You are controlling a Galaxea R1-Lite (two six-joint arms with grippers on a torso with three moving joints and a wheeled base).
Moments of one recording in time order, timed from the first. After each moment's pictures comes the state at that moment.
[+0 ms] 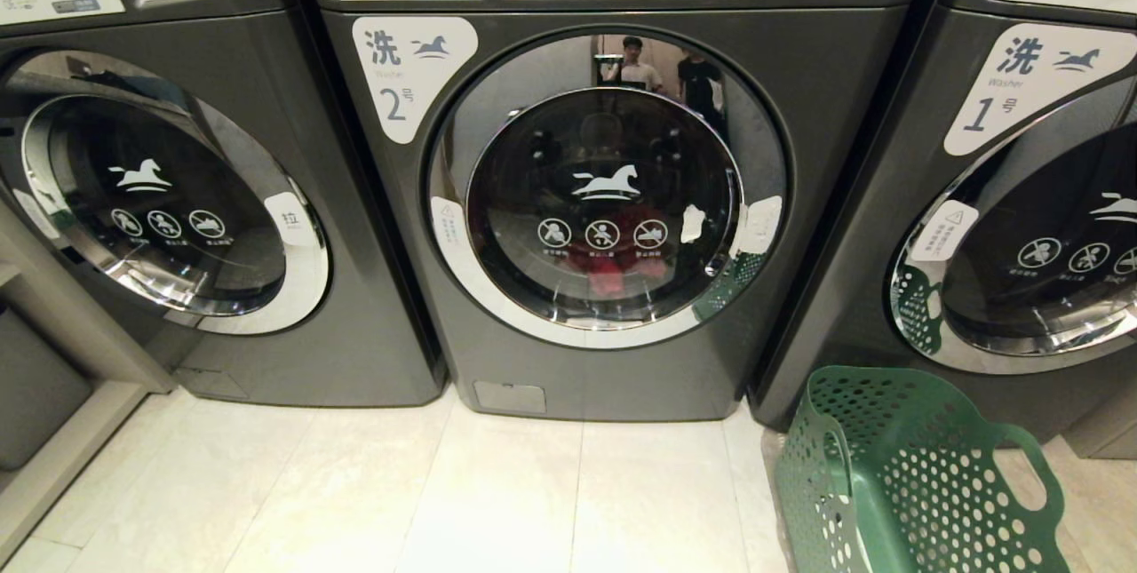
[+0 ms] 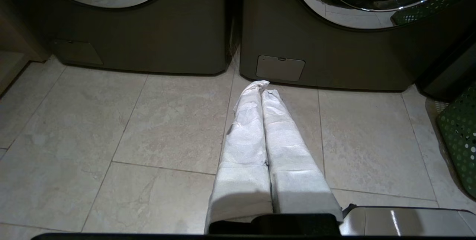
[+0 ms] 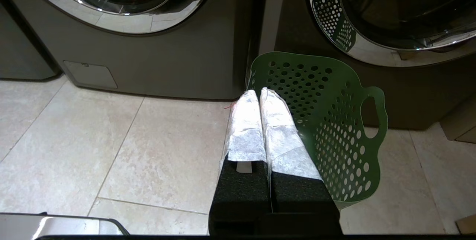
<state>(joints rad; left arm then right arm) 0.00 0.00 -0.05 0.13 0.02 -0.02 0.01 0.00 0.00 0.00 0.01 -0.05</state>
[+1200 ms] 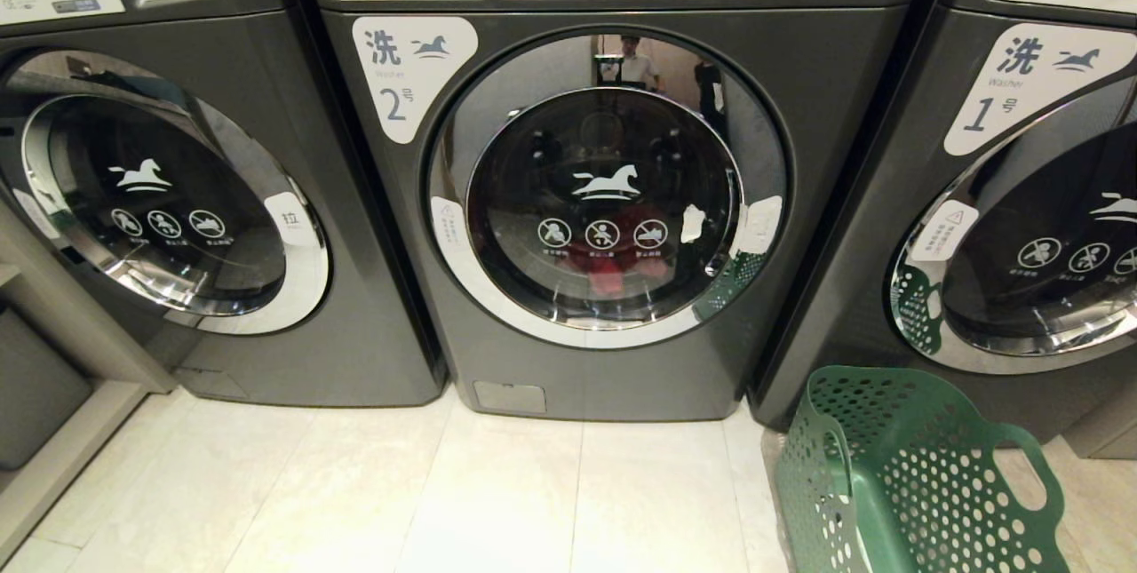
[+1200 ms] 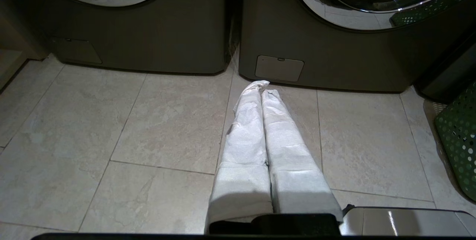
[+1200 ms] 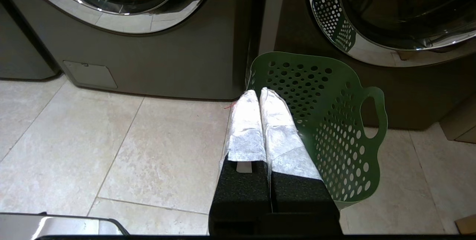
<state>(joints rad) 0.00 0.00 -0.05 0.13 0.02 -0.03 0.01 0.00 0.00 0.00 0.01 -0.05</state>
